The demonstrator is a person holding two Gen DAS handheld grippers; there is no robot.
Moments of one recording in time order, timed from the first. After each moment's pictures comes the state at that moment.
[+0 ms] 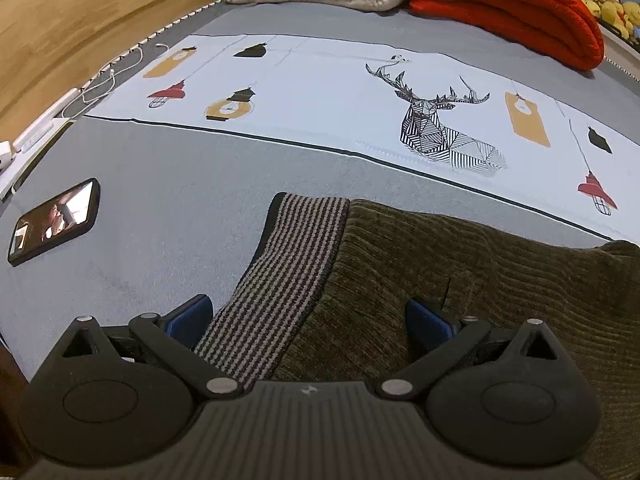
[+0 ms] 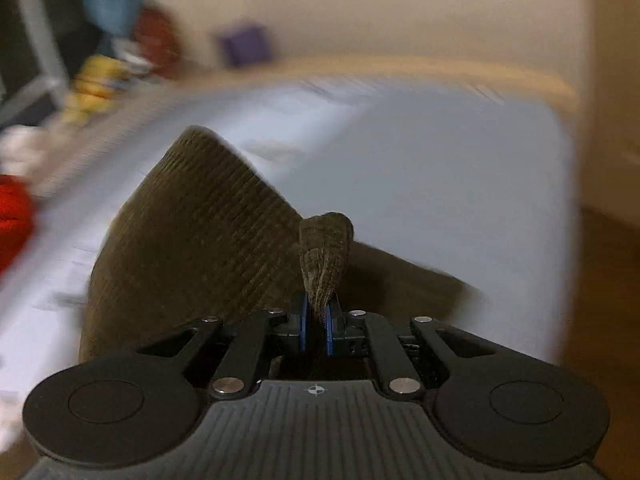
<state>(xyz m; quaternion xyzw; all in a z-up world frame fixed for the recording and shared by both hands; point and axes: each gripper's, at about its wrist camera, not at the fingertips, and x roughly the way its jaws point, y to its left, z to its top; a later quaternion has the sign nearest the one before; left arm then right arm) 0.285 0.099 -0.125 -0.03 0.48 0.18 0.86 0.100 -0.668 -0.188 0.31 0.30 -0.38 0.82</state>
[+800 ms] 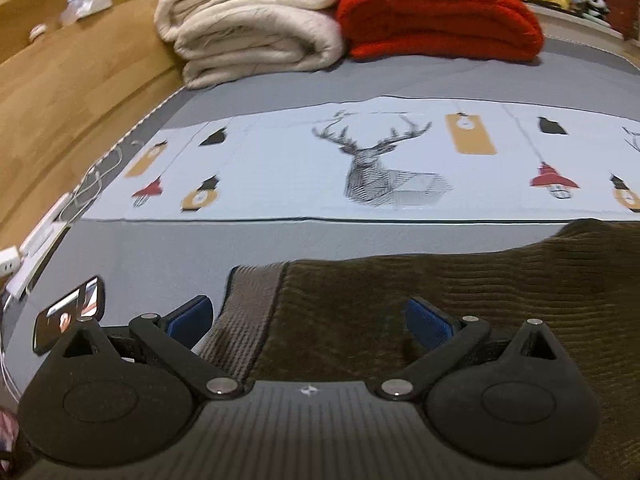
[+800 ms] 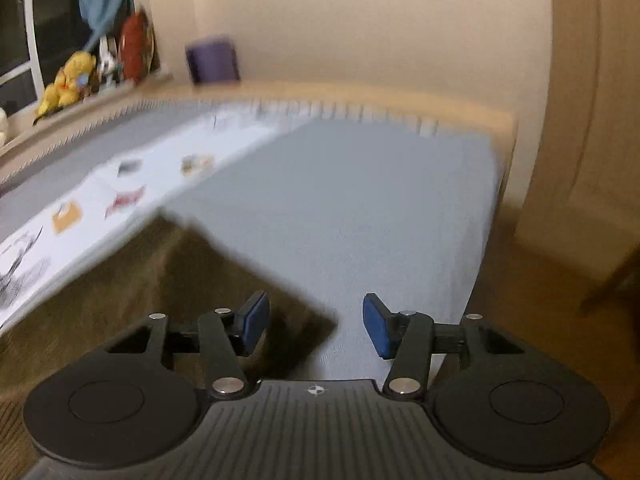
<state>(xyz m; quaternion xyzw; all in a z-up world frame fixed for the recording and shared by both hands) 0.278 0.037 -0.097 0.09 0.40 0.13 0.90 0.077 -0.666 -0.154 0.13 0.23 -0.46 0.85</state>
